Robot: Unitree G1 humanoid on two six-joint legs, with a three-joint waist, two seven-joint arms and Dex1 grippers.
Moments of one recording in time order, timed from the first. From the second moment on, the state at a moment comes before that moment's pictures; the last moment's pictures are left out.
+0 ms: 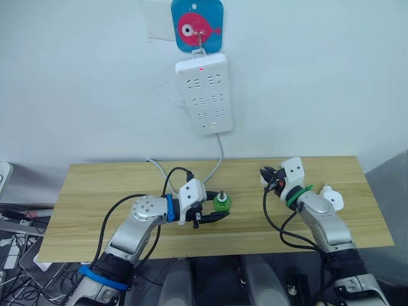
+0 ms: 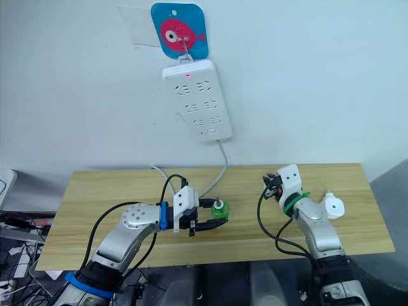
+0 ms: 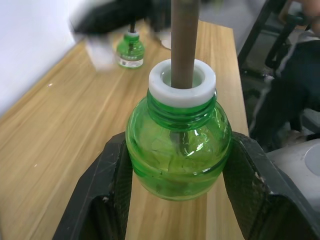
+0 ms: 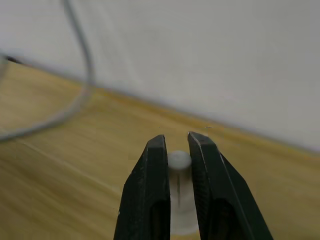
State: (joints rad) left arm -0.25 0.46 -0.27 -0.06 -0.22 0.17 -1.01; right arm -0.29 -0.31 0.06 0.20 0.17 0.16 0.36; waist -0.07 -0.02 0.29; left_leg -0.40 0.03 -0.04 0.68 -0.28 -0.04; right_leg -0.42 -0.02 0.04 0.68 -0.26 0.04
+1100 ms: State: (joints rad) left arm -0.26 0.47 -0.27 -0.07 -0.24 0.18 -1.01; right arm -0.26 -0.65 0.10 -0.31 0.61 0.56 0.97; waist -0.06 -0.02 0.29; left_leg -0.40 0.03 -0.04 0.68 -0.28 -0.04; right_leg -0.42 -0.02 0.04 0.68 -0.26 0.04
